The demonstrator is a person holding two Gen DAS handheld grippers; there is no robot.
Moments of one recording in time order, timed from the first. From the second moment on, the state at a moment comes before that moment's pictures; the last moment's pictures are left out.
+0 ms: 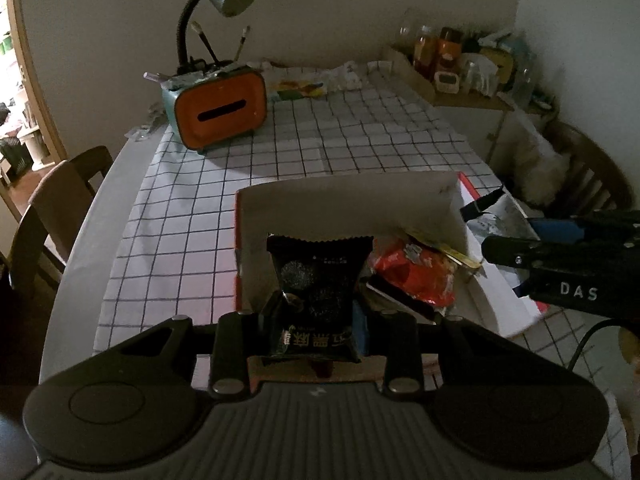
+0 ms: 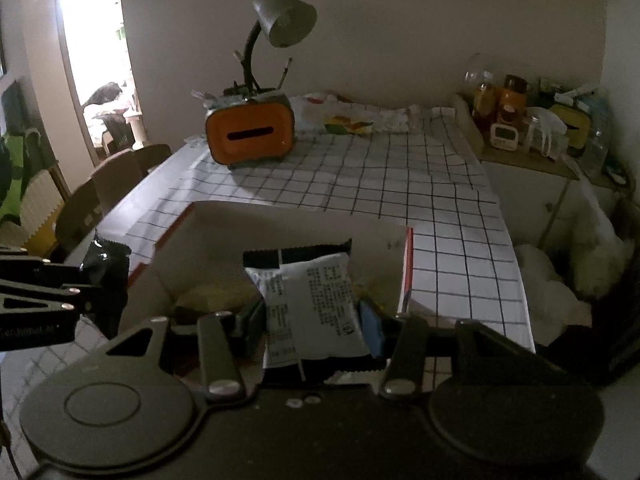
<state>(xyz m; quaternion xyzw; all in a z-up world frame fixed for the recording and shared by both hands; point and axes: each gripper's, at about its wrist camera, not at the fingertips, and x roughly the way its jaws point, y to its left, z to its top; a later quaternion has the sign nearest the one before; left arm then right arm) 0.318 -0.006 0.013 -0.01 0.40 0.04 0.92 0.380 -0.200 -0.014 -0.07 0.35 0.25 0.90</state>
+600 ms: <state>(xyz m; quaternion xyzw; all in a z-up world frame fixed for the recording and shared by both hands) 0.391 -0.008 -0.048 0.01 0.48 0.05 0.88 0.437 -0.168 -0.071 -0.13 0.39 0.26 0.87</state>
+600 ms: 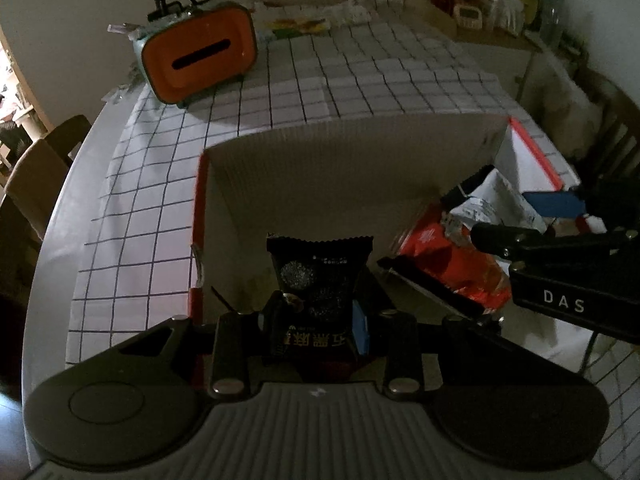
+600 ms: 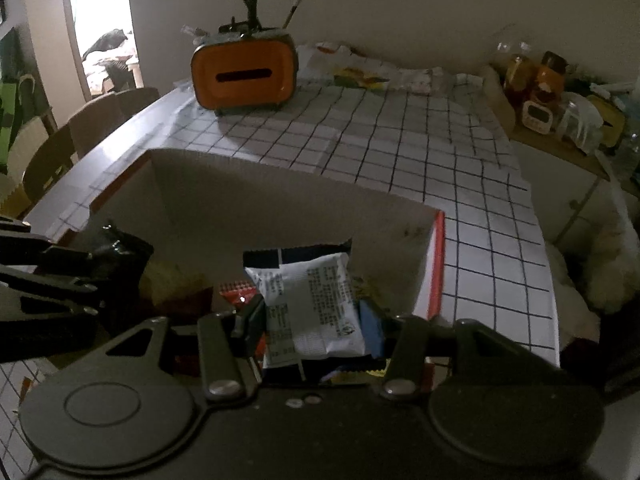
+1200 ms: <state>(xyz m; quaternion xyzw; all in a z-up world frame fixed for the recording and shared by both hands) 0.391 -0.009 -0.055 0.02 0.48 0.06 0.88 0.439 -0.167 -0.074 -0.13 0.40 0.26 0.87</state>
